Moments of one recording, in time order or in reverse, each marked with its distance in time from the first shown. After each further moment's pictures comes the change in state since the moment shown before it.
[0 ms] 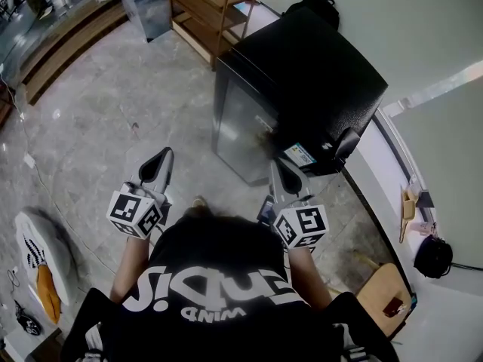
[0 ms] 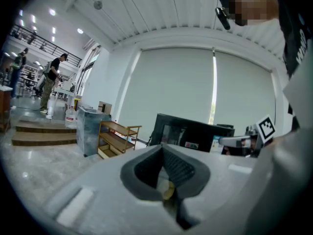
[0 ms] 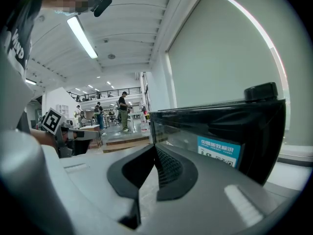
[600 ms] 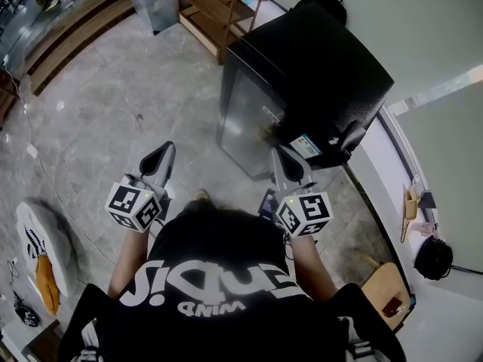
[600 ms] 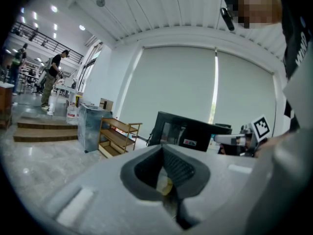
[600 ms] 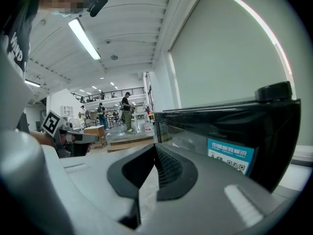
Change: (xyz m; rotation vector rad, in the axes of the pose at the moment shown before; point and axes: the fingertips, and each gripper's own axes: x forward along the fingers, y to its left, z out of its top) left arm -0.023 0.002 -0.007 -0.025 0.024 -0.001; right arm 0.007 0.018 0.003 0.002 0.001 0.050
